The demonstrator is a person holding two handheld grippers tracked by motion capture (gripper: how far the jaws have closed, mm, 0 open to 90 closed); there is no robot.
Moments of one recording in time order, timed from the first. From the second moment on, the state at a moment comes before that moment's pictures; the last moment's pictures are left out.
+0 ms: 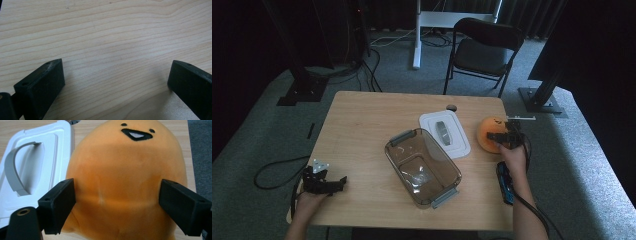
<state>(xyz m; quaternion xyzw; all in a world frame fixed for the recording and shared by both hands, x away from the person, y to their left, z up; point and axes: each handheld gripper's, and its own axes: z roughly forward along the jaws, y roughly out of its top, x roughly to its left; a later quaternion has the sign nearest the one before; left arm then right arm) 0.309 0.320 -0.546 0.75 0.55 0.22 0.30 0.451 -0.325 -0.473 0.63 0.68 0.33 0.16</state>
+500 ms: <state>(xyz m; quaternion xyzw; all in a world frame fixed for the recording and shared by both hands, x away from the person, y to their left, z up) 0.309 0.320 -0.546 0.75 0.55 0.22 0.30 0.450 -0.324 -0.482 0.63 0.69 0.31 0.16</state>
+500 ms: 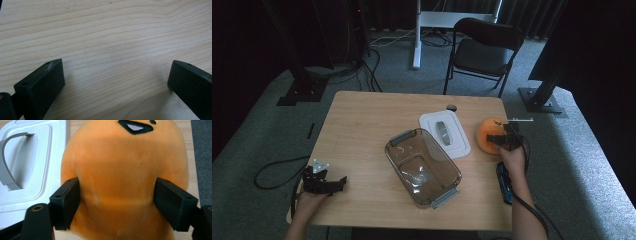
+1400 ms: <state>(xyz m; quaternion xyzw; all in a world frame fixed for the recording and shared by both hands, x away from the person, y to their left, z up) 0.309 0.320 -0.546 0.75 0.55 0.22 0.30 0.435 -0.322 -0.453 0.60 0.71 0.33 0.18</state>
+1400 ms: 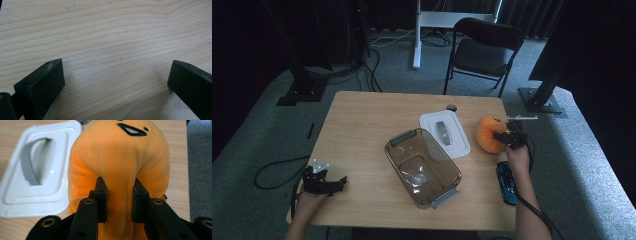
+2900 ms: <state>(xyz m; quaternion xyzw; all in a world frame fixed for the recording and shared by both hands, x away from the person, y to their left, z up) 0.309 0.320 -0.546 0.75 0.55 0.22 0.30 0.352 -0.225 -0.336 0.38 0.79 0.44 0.19</state>
